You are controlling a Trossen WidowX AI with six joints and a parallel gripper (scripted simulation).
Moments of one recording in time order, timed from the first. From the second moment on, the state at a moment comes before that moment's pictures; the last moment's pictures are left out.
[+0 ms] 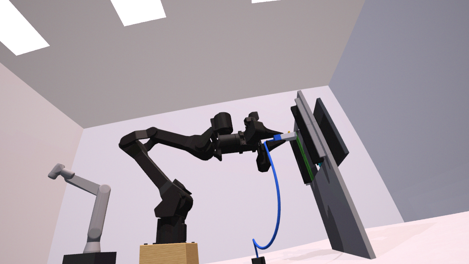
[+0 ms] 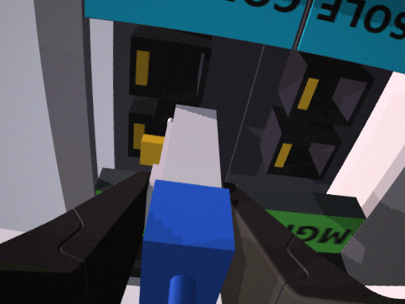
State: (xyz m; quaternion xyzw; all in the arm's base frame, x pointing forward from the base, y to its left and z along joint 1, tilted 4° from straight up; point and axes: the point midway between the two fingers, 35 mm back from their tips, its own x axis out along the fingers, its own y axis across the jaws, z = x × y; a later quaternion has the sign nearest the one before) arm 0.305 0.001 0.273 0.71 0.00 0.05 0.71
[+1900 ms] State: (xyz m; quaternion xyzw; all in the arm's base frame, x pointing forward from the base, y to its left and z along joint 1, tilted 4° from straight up) arm 0.307 0.002 0.182 0.71 0.00 0.05 0.70
